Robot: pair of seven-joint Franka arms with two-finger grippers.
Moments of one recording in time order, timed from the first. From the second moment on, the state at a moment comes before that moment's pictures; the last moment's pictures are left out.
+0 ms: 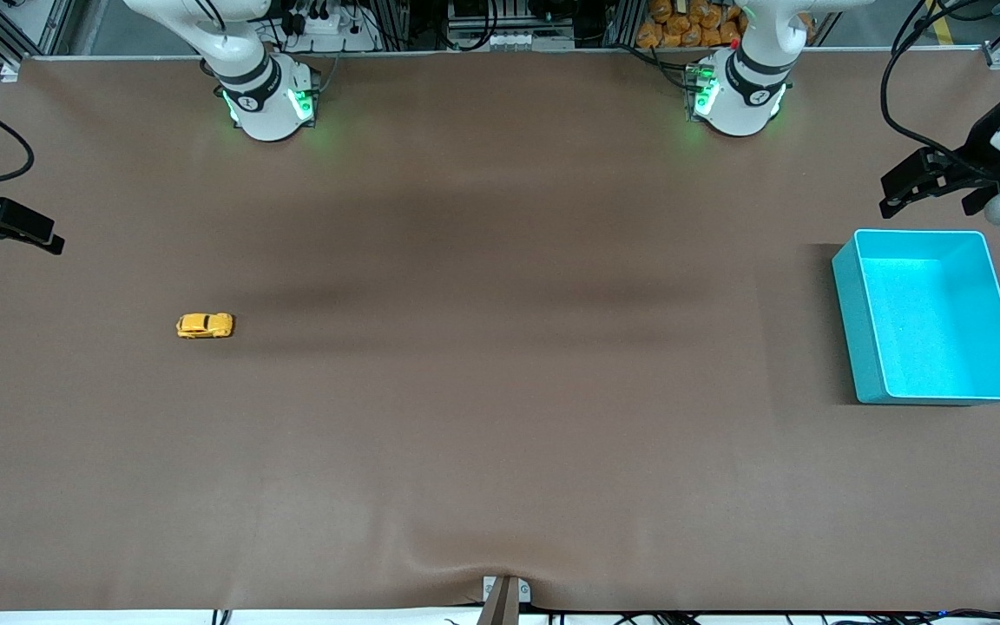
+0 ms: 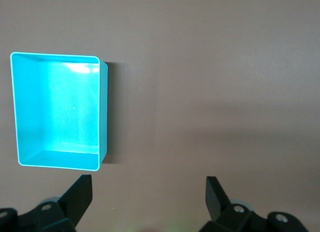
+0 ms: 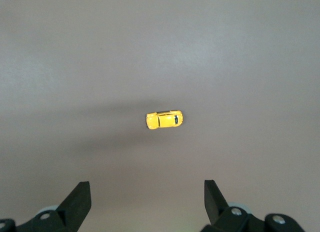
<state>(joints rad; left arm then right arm) 0.00 -0.03 -0.09 -1.55 0.01 1.51 -0.12 -0.07 0.03 -0.06 -1.59 0.02 1.55 -0.03</state>
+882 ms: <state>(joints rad) 0.00 -0.03 -0.09 -1.55 0.01 1.52 -0.12 -0.12 0.17 -0.04 -1.66 0.02 1.57 0.35</state>
